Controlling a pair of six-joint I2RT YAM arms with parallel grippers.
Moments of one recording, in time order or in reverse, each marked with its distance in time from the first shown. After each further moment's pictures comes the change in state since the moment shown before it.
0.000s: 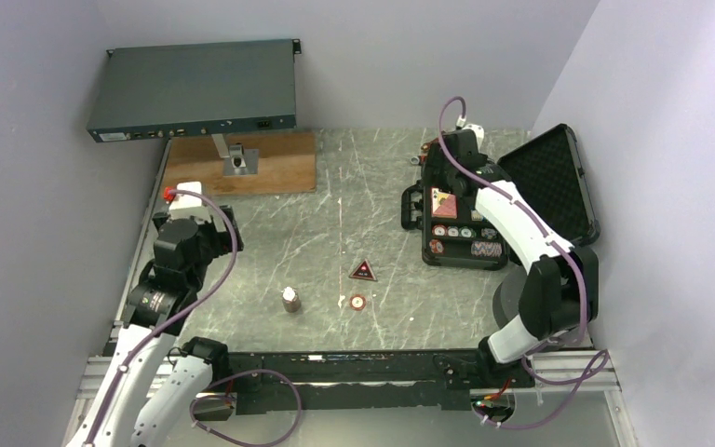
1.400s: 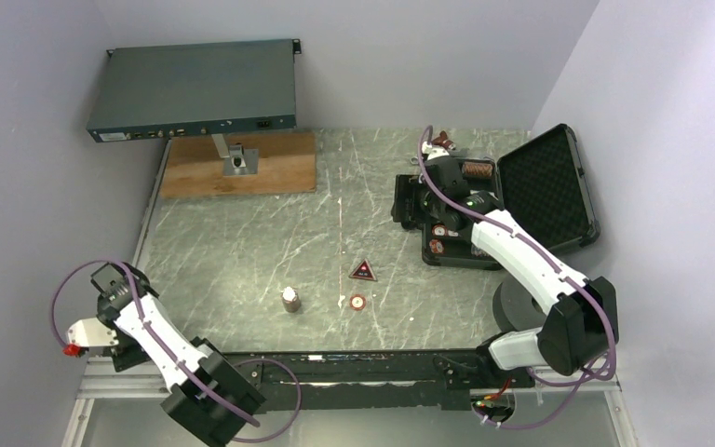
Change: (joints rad) left arm 1.119 0.244 -0.127 -0.573 -0.113 -1.022; right arm 0.224 -0.198 -0.165 -0.022 -0.210 -0.002
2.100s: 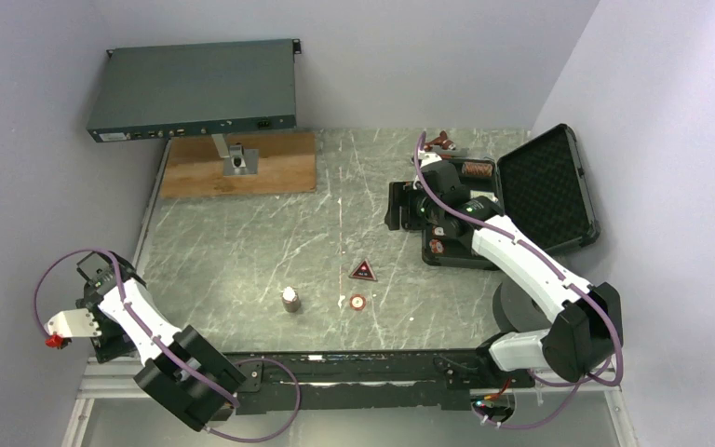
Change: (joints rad) left arm 0.012 0.130 0.045 0.138 -0.135 -0.070; right arm 0.042 -0.035 -0.023 -0.012 -0.064 -0.019
